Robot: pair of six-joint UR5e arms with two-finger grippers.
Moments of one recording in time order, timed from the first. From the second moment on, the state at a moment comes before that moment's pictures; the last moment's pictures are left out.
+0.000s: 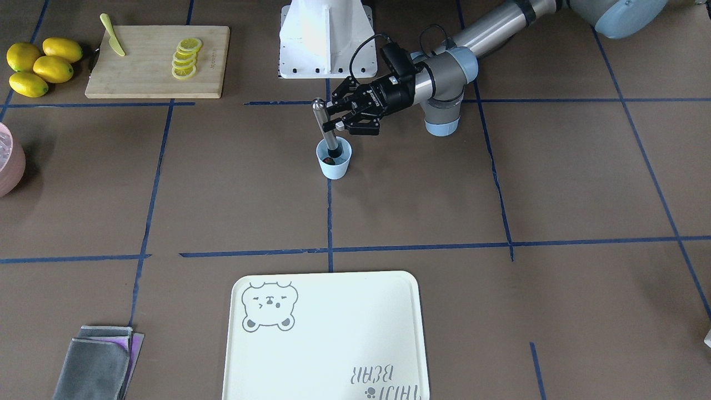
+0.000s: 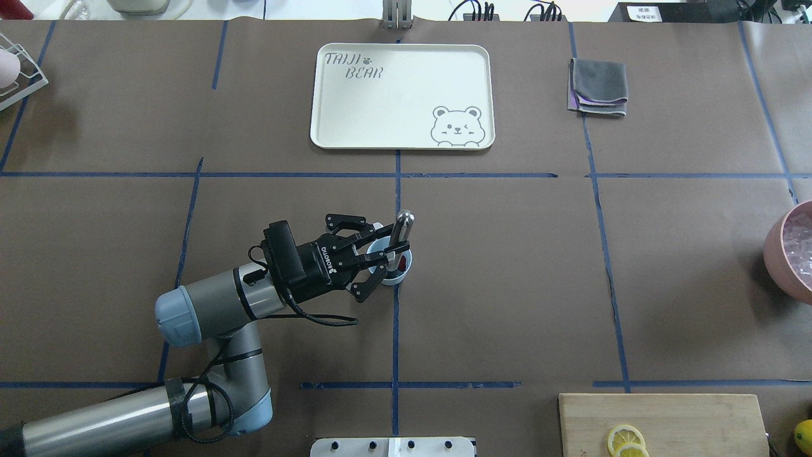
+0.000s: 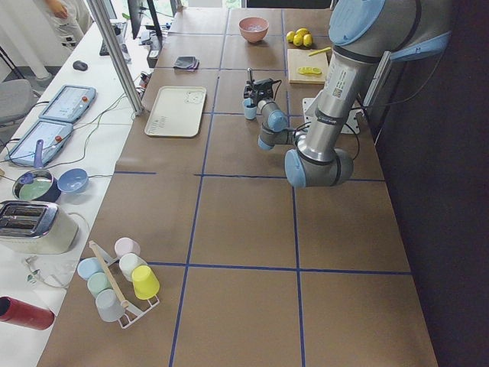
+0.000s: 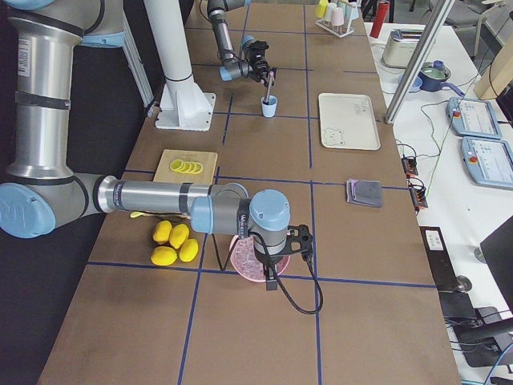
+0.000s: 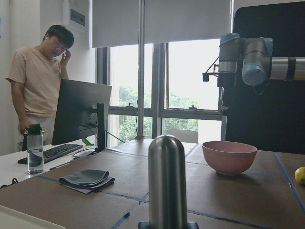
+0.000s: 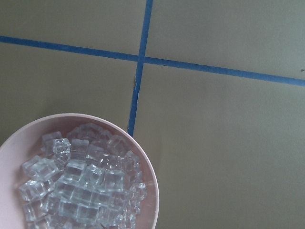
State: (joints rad) left arm -0.34 -2.16 -1.25 -3.56 -1.42 -0.25; right arm 1.63 -1.72 1.73 -1.58 2.31 -0.17
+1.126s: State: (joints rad) left arm -0.44 -2.12 -1.68 -2.93 -1.43 -0.30; right arm 1.63 -1.72 1.72 -1.58 2.31 -0.17
